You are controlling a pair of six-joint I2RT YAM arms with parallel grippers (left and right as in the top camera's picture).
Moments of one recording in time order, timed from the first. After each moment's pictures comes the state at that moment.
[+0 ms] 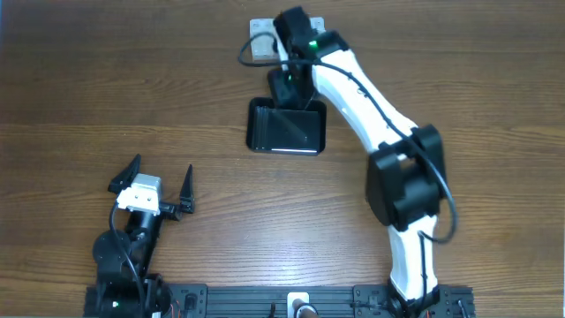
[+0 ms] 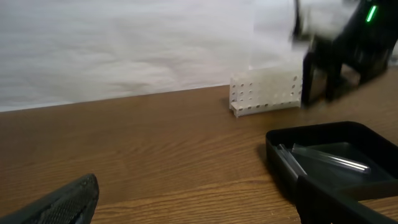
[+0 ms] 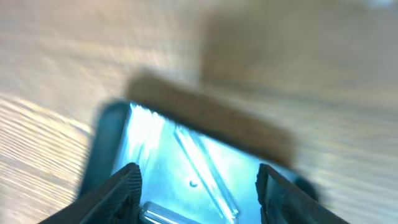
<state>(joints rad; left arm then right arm) 0.01 0.01 0.01 -0.06 0.18 0.06 0.45 2.16 1.91 -0.95 -0.08 0.17</state>
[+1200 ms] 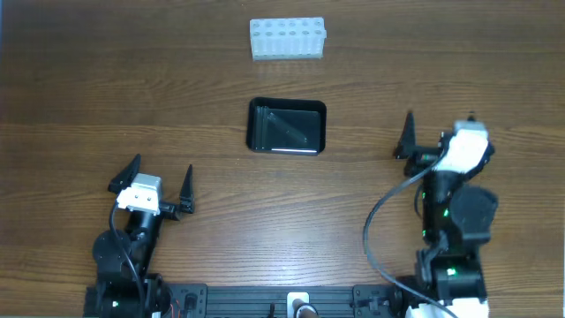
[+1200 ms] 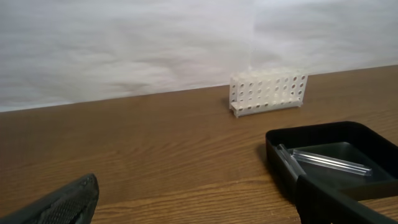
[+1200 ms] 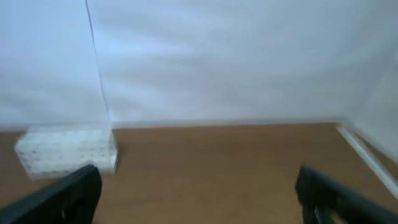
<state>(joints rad) 0.01 0.01 0.01 -0.06 0.18 0.06 0.03 0.54 0.37 0.16 0.15 -0.02</state>
